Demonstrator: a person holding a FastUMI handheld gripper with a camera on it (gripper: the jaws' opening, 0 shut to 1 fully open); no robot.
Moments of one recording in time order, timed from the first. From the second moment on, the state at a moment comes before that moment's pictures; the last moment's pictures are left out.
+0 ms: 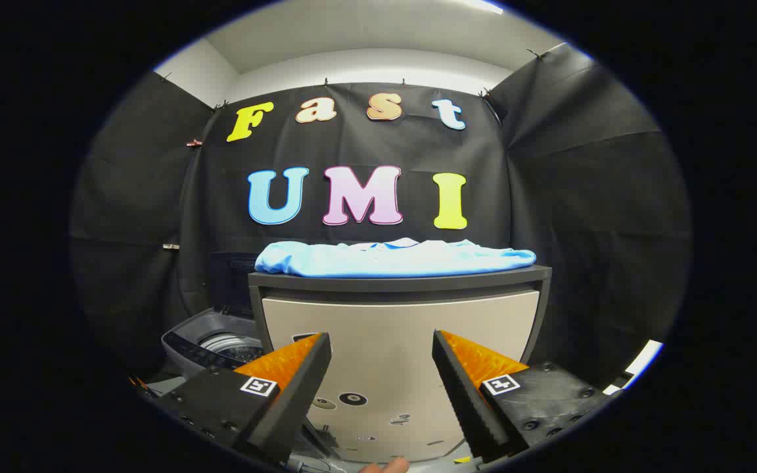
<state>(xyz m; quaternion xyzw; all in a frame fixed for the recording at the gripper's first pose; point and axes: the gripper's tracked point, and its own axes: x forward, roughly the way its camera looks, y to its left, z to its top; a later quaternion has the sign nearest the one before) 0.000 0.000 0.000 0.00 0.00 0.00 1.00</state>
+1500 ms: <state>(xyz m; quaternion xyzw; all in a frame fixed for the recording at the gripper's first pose) 0.064 -0.006 0.098 0.03 -0.05 0.00 1.00</state>
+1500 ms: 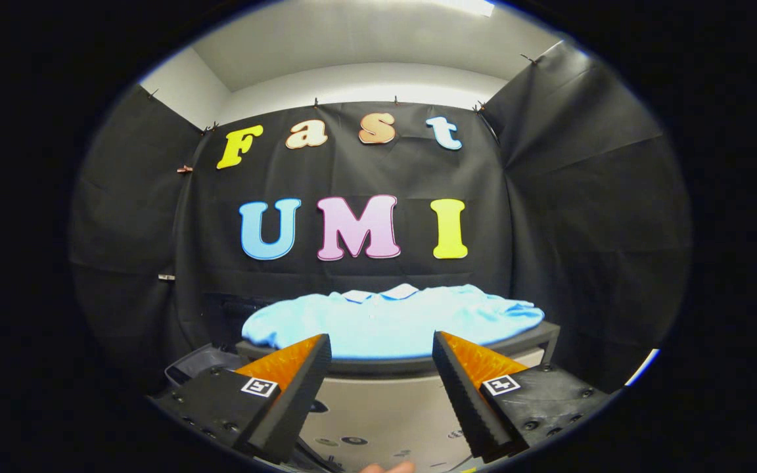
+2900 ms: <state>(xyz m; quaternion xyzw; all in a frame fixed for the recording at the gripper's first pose) 0.271 0.001 0.035 0.00 0.29 -0.05 0.95</state>
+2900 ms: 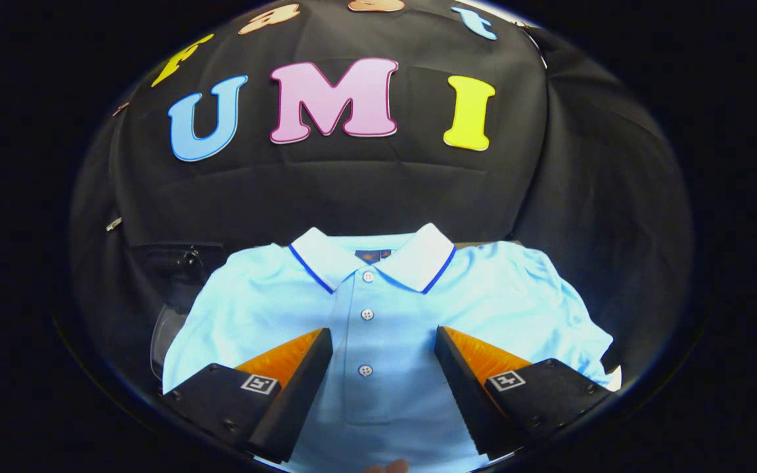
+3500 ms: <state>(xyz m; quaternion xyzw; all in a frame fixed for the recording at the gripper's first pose) 0.266 -0.002 0.033 0.02 0.35 -0.06 0.94</state>
